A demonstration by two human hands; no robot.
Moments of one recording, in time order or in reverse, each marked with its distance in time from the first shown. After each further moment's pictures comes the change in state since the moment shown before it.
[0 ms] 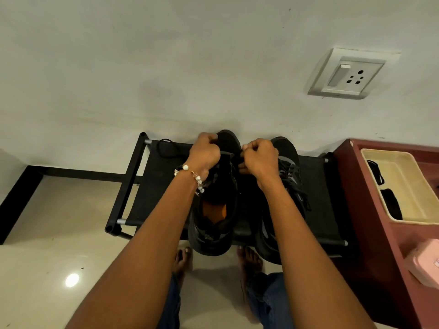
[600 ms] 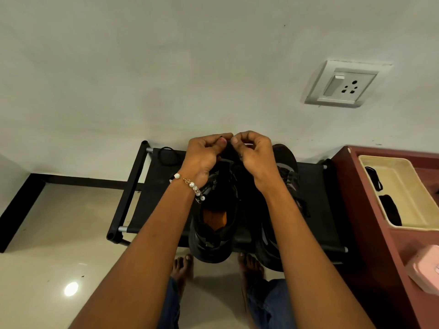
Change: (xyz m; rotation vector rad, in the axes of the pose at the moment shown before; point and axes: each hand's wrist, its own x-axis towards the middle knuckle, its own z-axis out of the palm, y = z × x) left_hand -0.029 0.018 -0.009 -0.430 -0.093 0.214; right_hand -0.017 -0.032 -0.012 0.352 -0.159 -0.221
